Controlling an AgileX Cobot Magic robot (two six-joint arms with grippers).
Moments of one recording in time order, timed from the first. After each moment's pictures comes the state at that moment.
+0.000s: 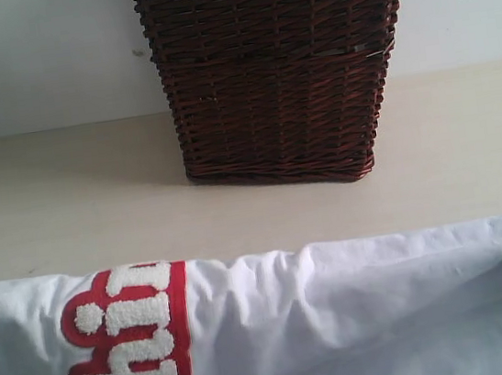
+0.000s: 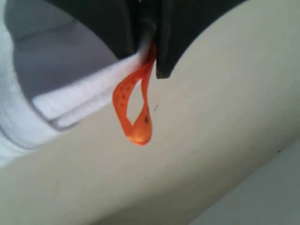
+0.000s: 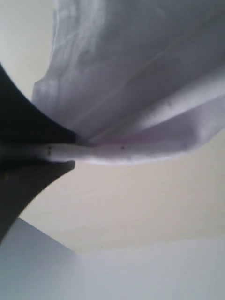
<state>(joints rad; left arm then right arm) 0.05 0.60 -0.40 -0.34 0.54 0.94 -0.10 0.62 -0.43 0.02 0.67 -1.35</state>
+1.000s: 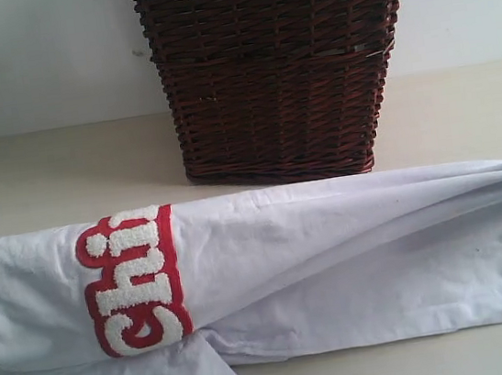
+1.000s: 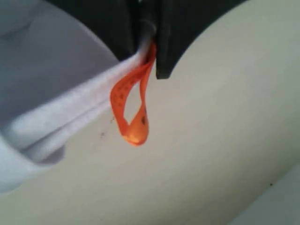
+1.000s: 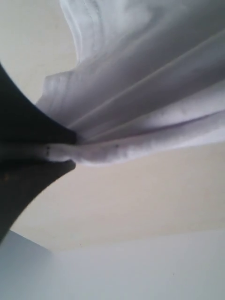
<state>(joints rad) 0.04 1.17 -0.40 -0.35 0.01 0.99 -0.09 1.17 -0.43 0.03 0.08 -1.36</state>
